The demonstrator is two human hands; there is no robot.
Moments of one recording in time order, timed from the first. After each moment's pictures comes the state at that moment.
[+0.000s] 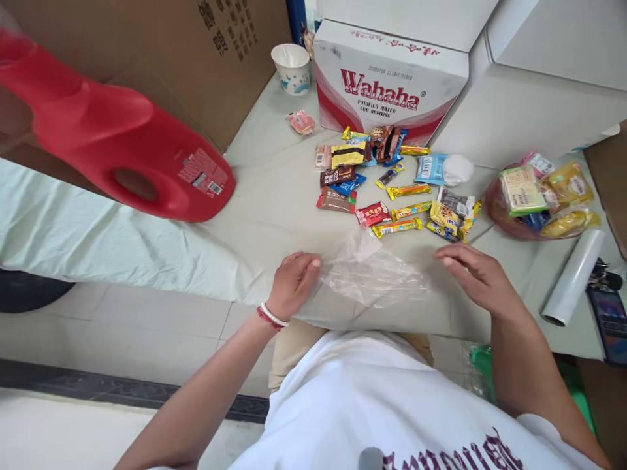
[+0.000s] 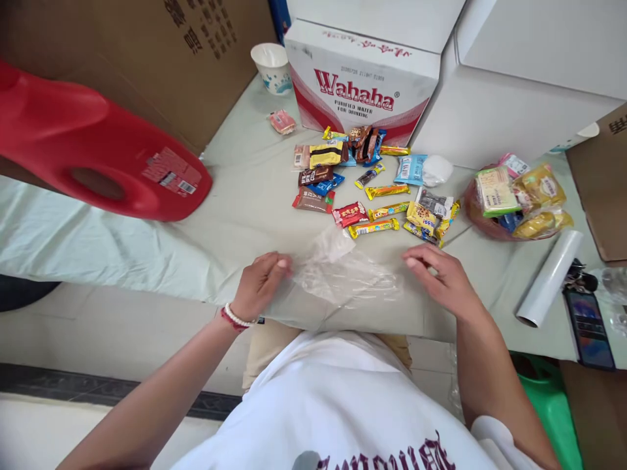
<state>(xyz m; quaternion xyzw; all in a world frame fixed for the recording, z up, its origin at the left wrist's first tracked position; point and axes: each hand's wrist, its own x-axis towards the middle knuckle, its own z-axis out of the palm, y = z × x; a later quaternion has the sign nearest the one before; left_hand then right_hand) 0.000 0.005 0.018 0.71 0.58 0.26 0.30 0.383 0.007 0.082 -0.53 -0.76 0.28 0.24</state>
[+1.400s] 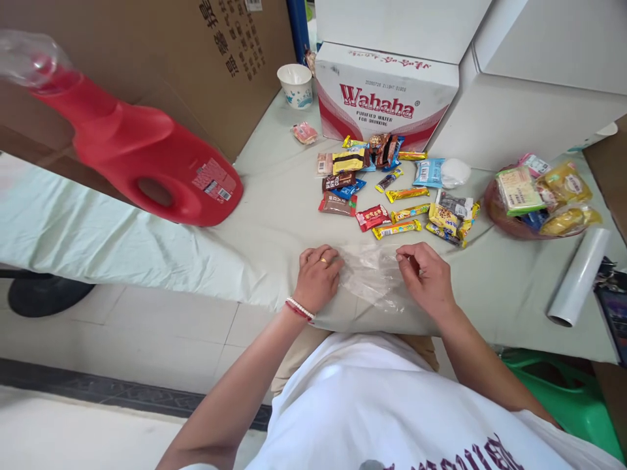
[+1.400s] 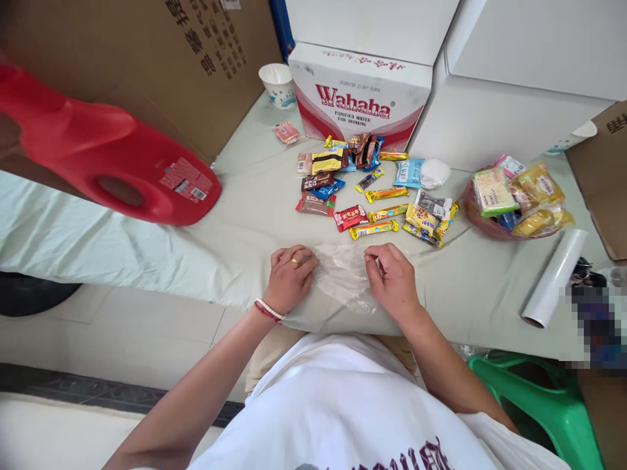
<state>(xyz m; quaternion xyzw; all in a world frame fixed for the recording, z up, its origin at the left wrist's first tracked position) 0.036 0.011 -0.003 0.83 0.51 0.20 0.10 0.289 -0.001 0.060 -0.57 -0.72 0.16 0.36</state>
